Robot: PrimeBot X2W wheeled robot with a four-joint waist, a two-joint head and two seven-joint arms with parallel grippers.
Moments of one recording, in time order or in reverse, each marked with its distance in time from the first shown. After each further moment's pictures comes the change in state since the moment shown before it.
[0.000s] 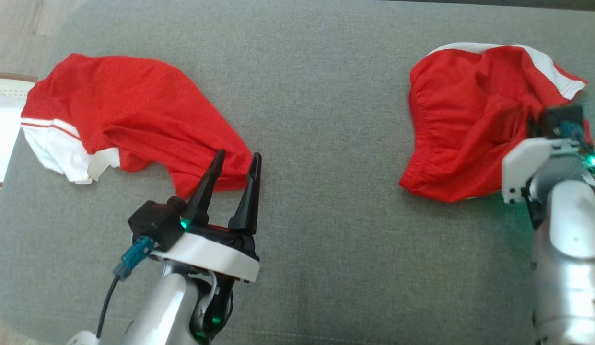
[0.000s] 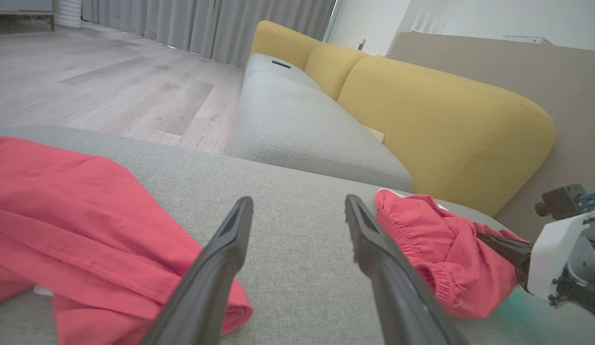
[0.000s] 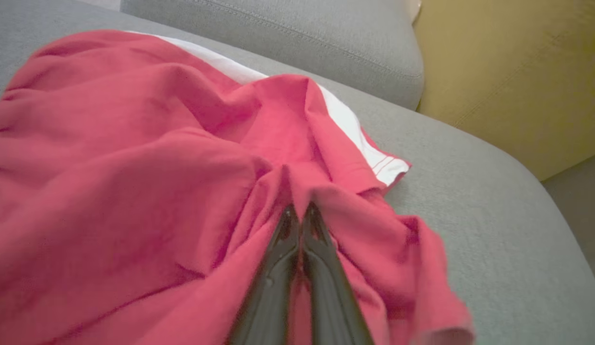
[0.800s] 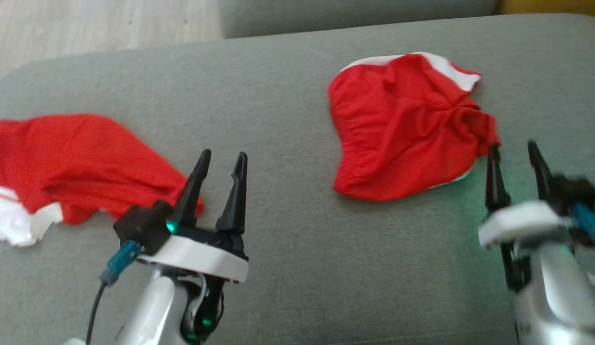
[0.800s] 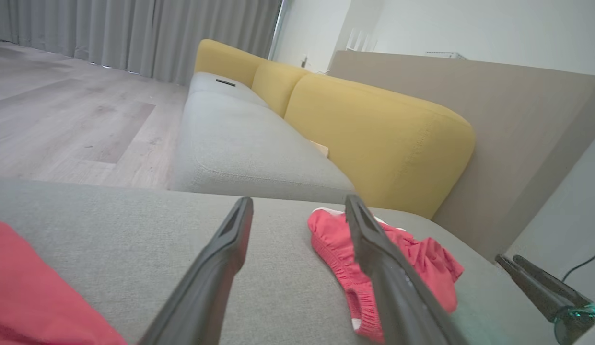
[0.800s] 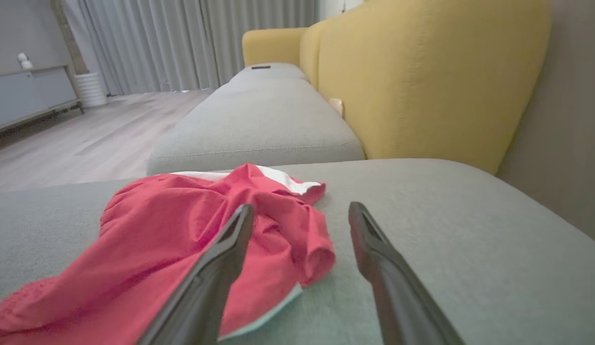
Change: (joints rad) left arm 0.017 0.000 0.049 -0.018 0.012 -0.009 0.000; right arm 0.175 -0.006 0.181 -0.018 0.468 0.000 -0.406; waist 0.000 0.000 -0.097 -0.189
